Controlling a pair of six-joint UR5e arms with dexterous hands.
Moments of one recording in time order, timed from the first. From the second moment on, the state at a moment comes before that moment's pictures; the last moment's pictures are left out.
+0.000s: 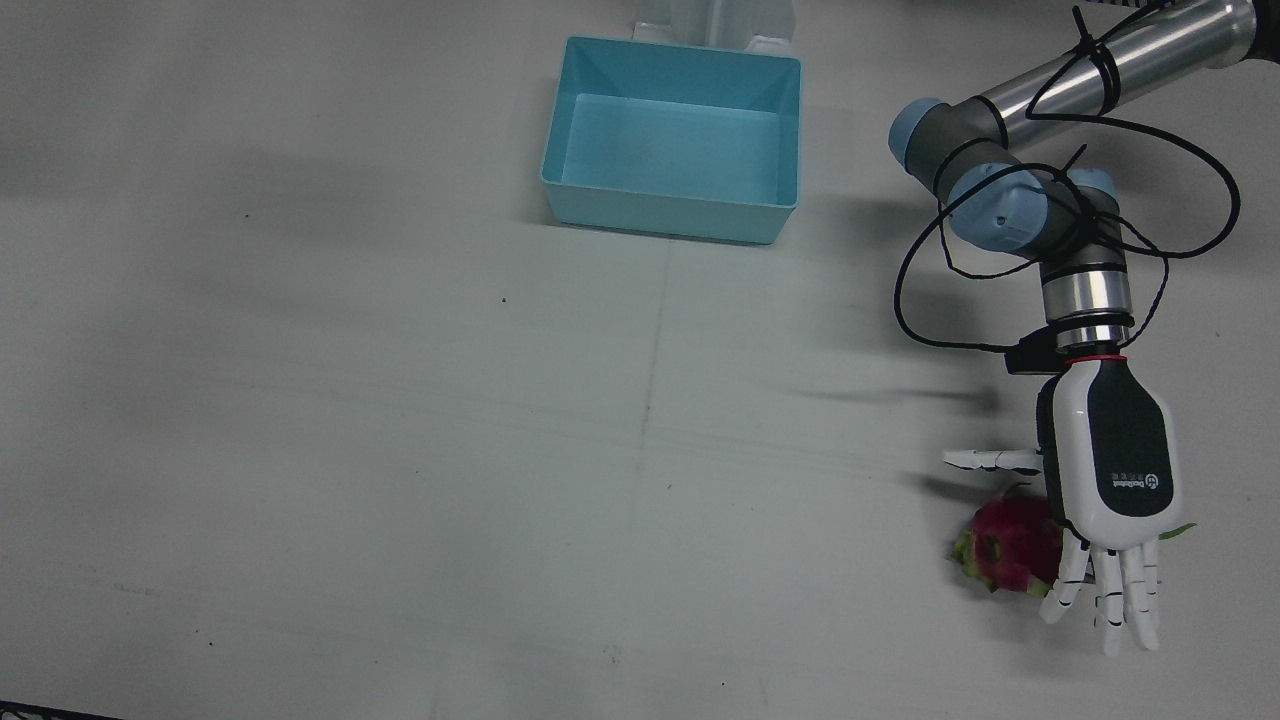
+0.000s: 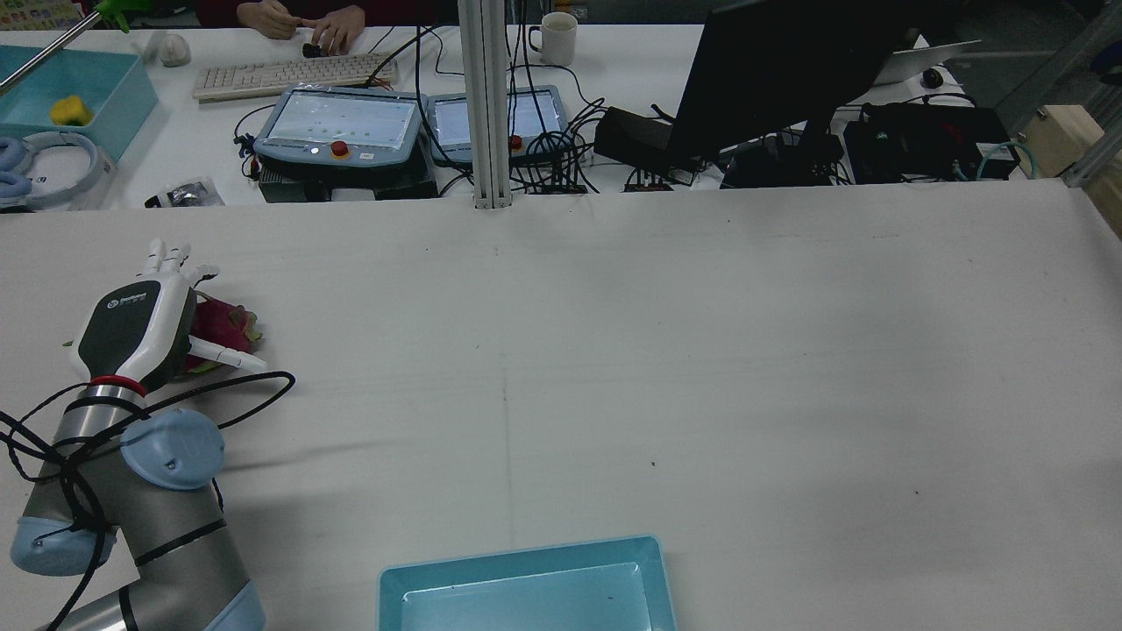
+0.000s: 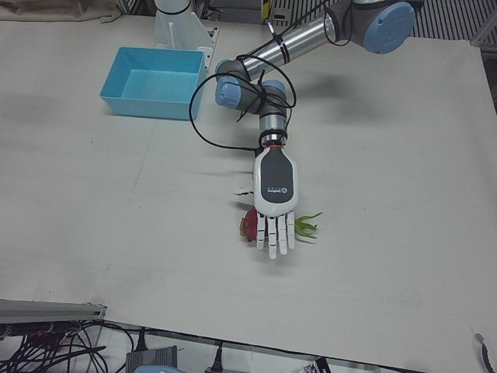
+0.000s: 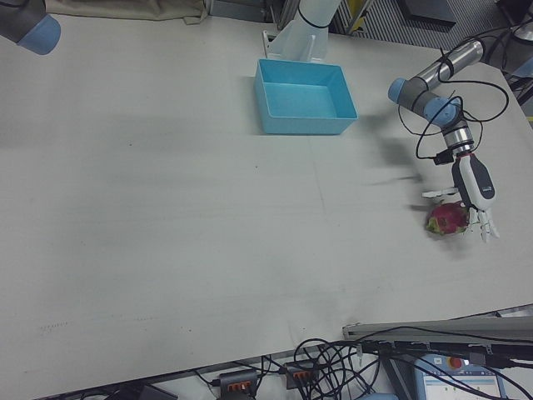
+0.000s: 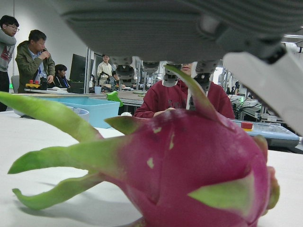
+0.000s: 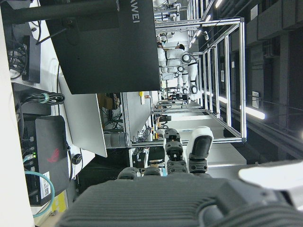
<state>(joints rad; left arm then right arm) -0.60 -2.08 -1.50 0.83 0.62 1.13 1.52 -1.56 1.58 -3.29 -1.46 0.11</state>
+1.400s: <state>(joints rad) -0.59 -2.08 -1.43 0.83 0.59 1.13 1.52 -1.56 1.58 -3.29 -1.46 0.11</state>
